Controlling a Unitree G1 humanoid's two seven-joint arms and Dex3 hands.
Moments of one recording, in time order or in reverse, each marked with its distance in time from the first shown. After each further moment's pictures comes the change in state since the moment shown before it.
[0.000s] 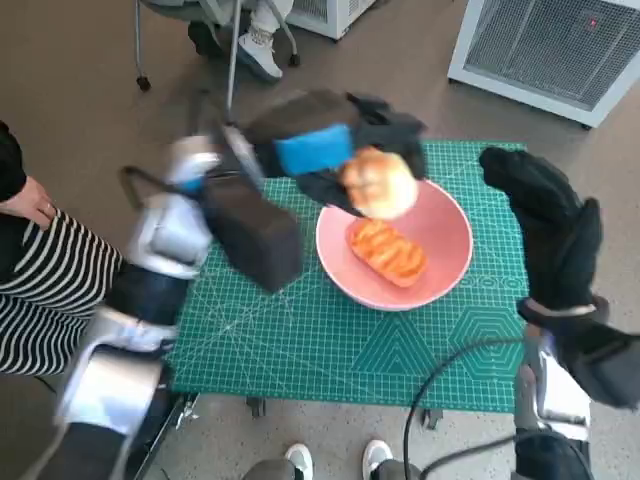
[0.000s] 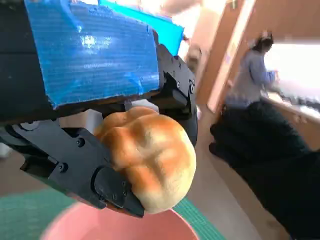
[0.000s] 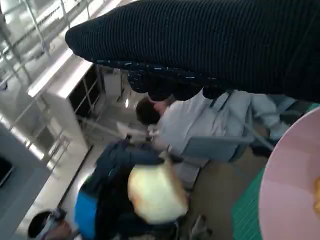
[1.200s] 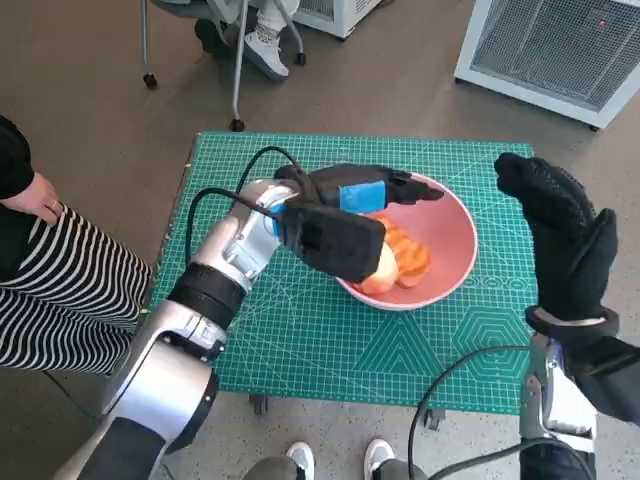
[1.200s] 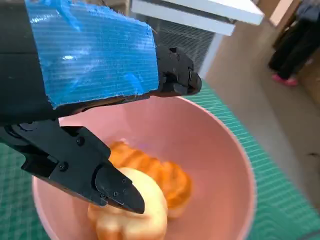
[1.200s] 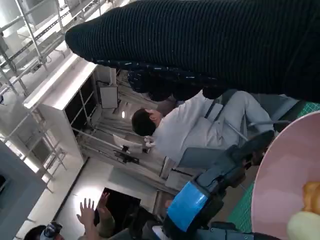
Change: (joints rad) left arm 0.009 -0.107 -0.068 0.290 0.061 0.099 -0.023; right arm 0.027 0.000 -0.011 -0.027 -0.010 -0.003 -0.035
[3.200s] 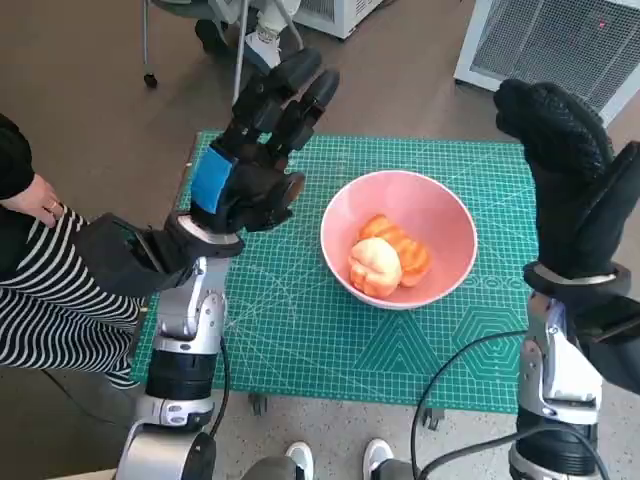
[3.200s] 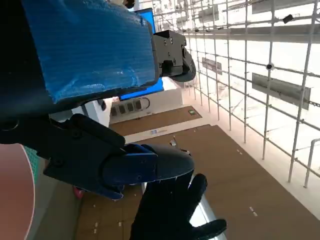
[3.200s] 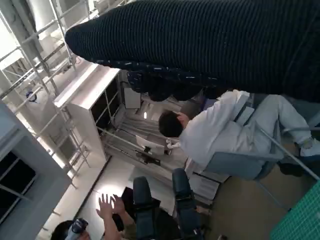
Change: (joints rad) left arm 0.457 -0.088 0.475 -0.728 -0.745 0.162 -0.020; right arm -0.155 -0.006 0.021 -0.130 -0.027 0.178 -0.076
